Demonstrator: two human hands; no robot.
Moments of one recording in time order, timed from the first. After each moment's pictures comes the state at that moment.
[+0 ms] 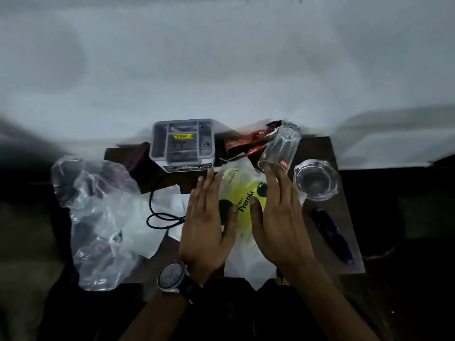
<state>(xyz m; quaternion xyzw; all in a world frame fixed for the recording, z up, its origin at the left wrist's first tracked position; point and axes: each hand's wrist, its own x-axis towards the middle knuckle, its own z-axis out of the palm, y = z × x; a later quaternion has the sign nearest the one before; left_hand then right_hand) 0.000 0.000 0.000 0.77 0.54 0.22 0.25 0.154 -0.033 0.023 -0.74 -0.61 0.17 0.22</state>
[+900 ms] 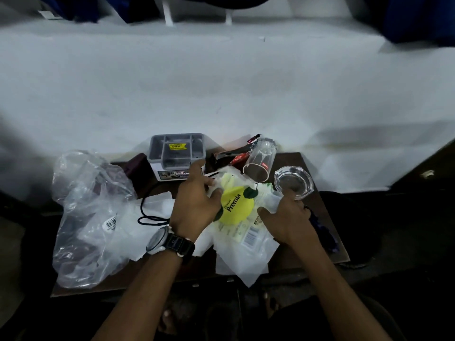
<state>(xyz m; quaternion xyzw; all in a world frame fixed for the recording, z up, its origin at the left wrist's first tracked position) -0.001 0.018 0.021 0.70 0.55 0.31 0.35 0.173 -0.061 0.019 -0.86 -0.36 0.31 0.20</state>
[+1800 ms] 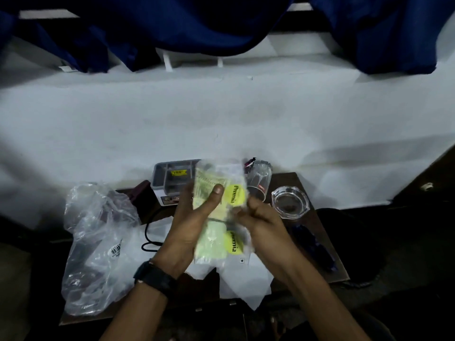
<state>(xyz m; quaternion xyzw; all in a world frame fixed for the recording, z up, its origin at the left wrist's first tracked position) -0.004 0.004 0.057 0.45 0.40 0.45 0.66 0.130 -0.060 0.054 -0.49 -0.35 0.53 0.59</state>
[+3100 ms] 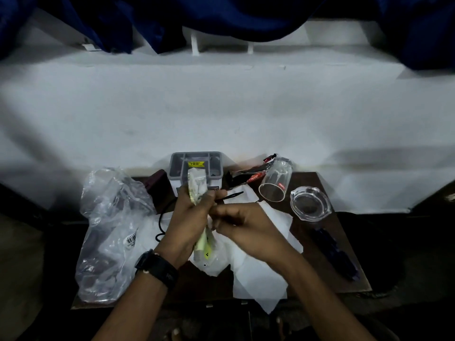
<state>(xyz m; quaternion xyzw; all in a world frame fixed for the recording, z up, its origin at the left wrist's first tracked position) -0.035 0.026 0.030 0.44 0.51 0.44 0.60 0.099 -0.028 0.048 -0.54 -0.54 0.48 0.42</state>
